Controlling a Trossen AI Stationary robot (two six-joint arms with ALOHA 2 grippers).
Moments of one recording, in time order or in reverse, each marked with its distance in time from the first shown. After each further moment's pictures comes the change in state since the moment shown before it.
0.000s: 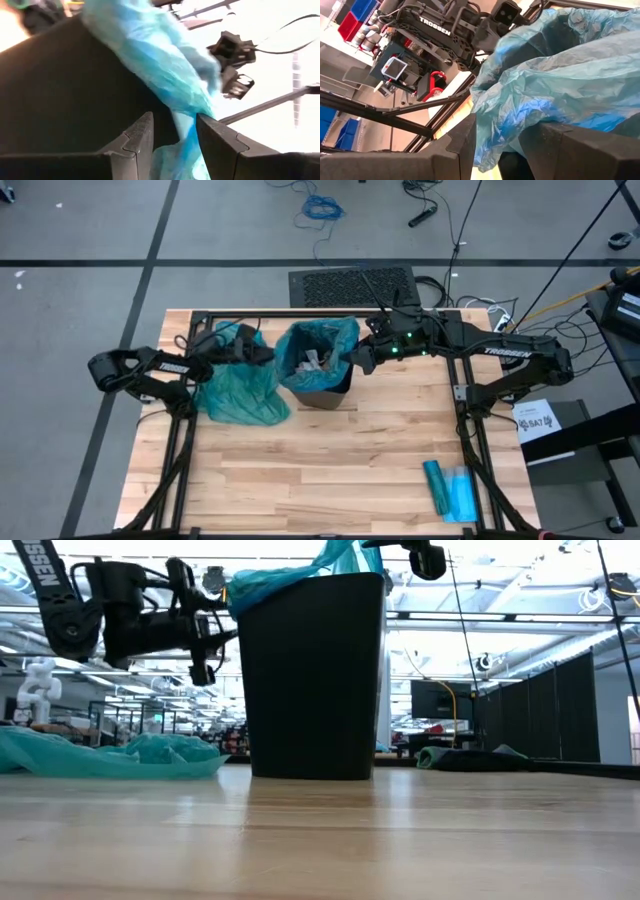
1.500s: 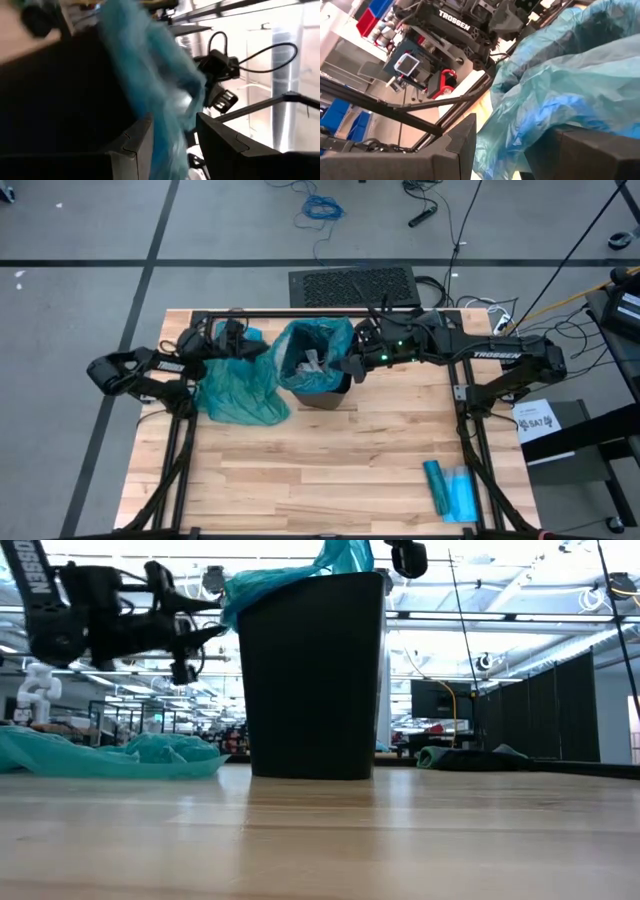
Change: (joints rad) left arm 0.194 -0.012 -0.075 0.177 0.183 -0.196; right arm 0.052 0.065 0.000 0.117 -0.001 -0.008
